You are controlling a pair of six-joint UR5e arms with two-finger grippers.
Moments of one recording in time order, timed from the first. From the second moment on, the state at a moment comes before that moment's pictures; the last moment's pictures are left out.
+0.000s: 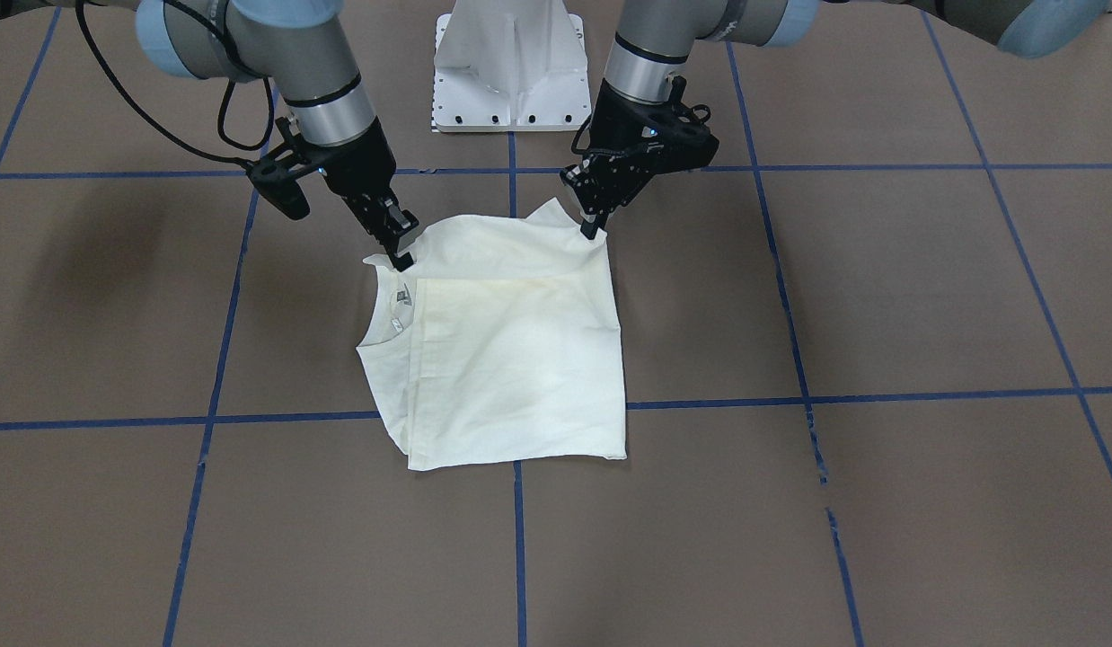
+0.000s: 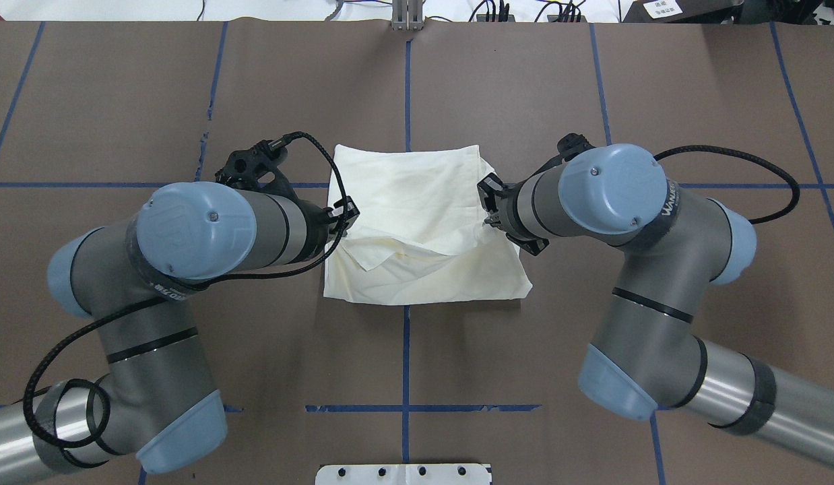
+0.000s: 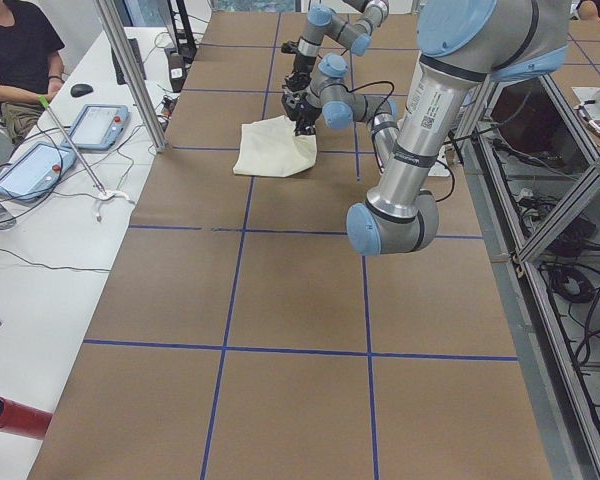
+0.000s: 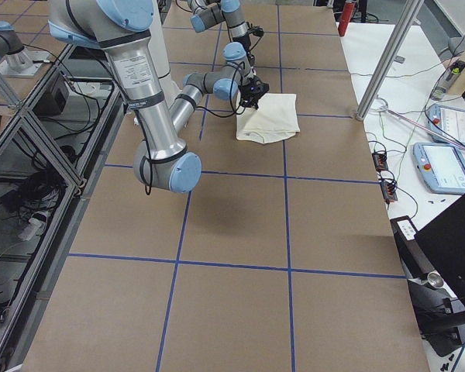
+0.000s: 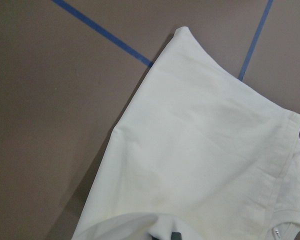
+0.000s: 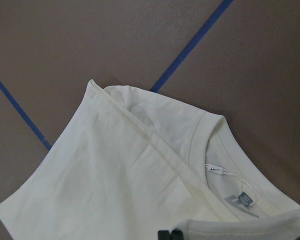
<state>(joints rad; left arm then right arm) -0.50 -2.12 -1.92 -1.76 -1.60 -1.78 0.57 -1.07 1.86 -1.40 1.73 2.06</state>
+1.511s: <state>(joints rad) -0.67 -2.30 -1.41 -2.16 -1.60 -1.46 0.71 -0.82 1.27 -1.21 1.85 1.88</state>
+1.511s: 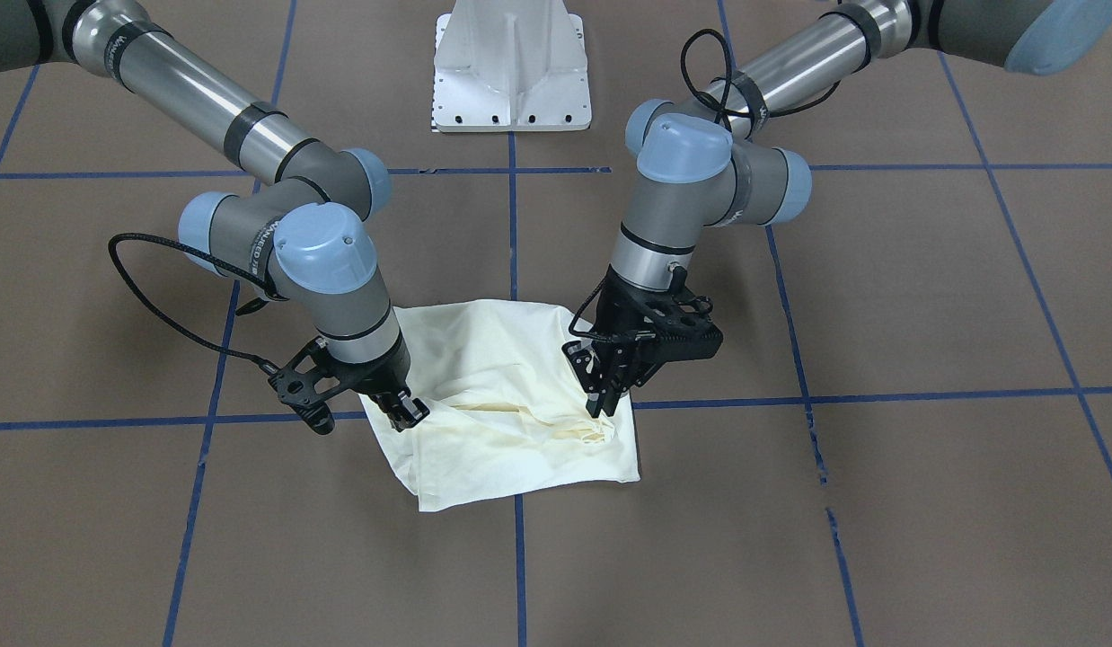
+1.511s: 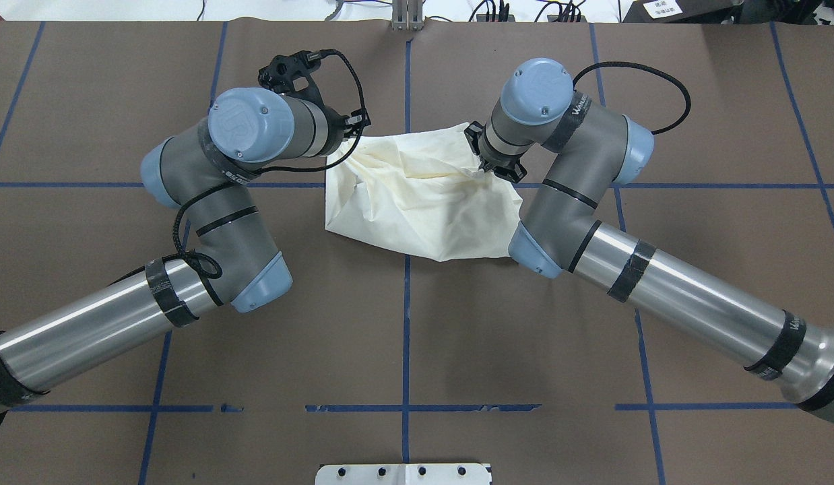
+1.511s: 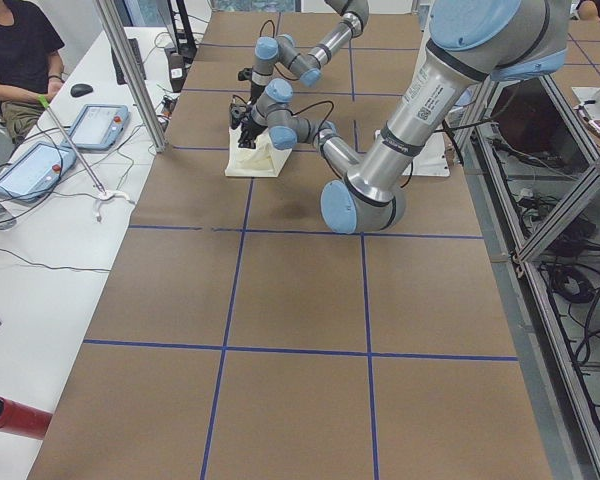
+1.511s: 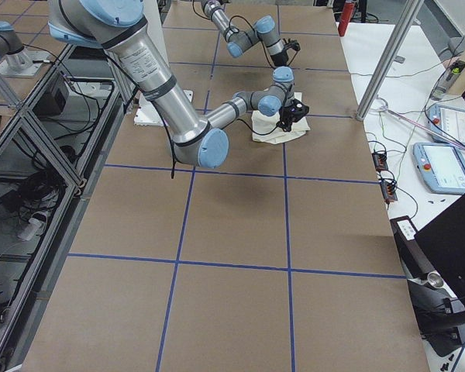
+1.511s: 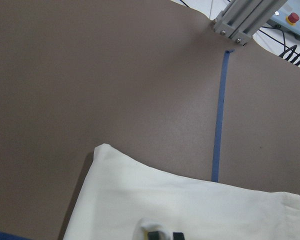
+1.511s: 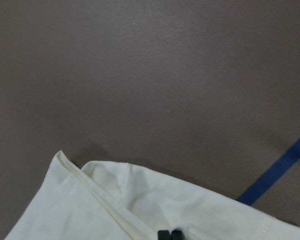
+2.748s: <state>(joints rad) -0.66 -2.18 -1.38 -2.37 -1.76 -1.41 0.72 -0.82 1.26 -1.21 1.86 1.88</state>
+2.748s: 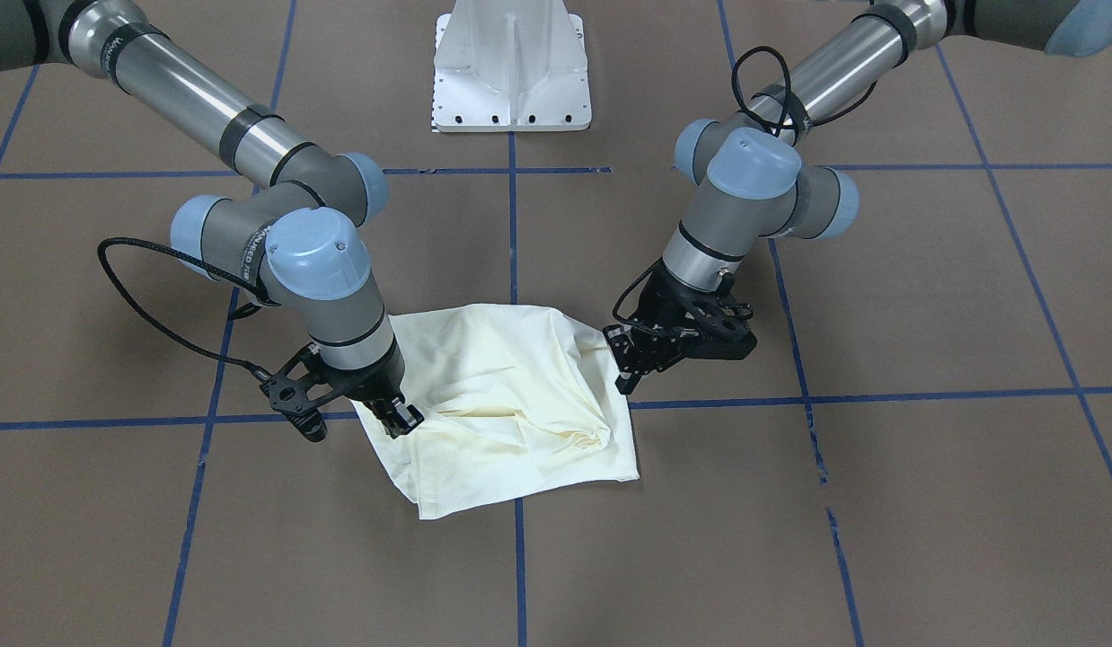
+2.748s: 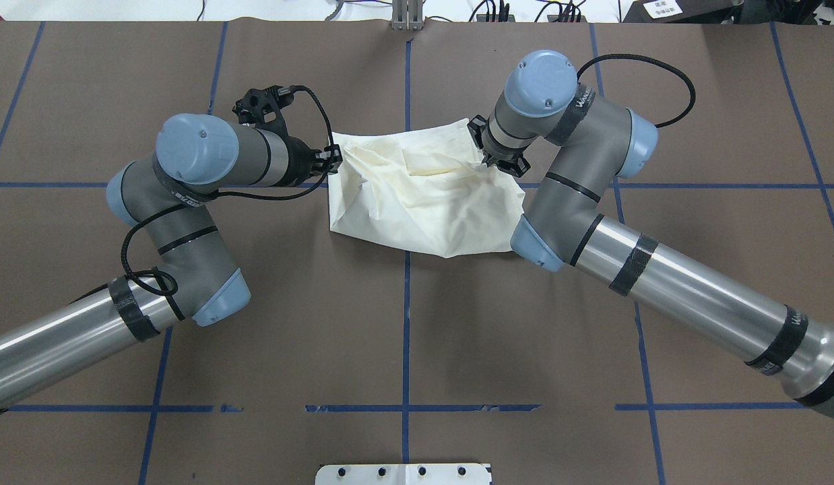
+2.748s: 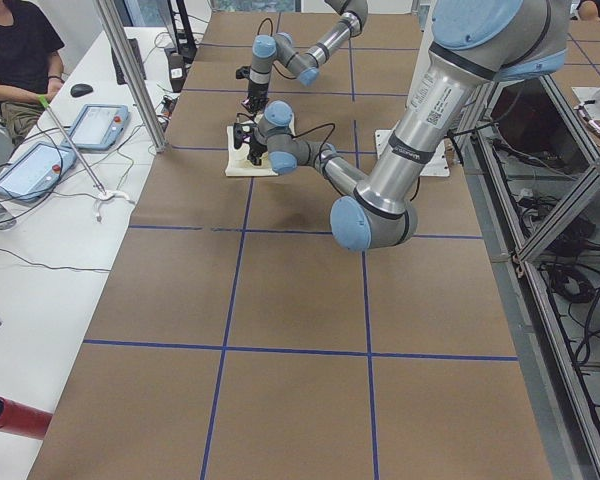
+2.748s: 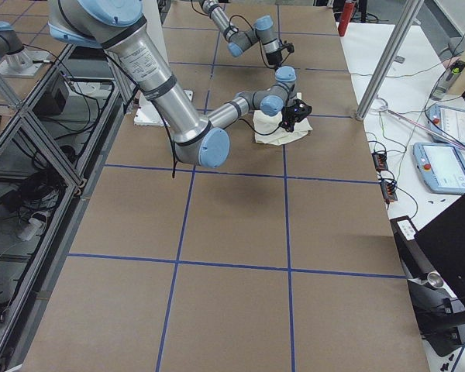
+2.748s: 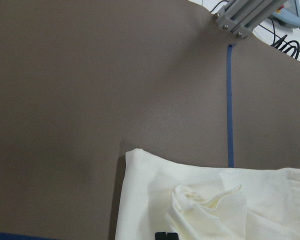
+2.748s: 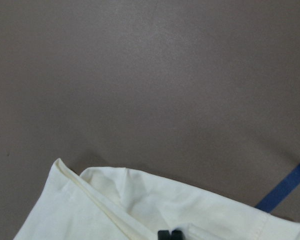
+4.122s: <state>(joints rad) -0.61 -2.14 -1.32 -2.63 -2.22 -1.21 0.72 -0.83 1.26 -1.21 1.86 1.88</state>
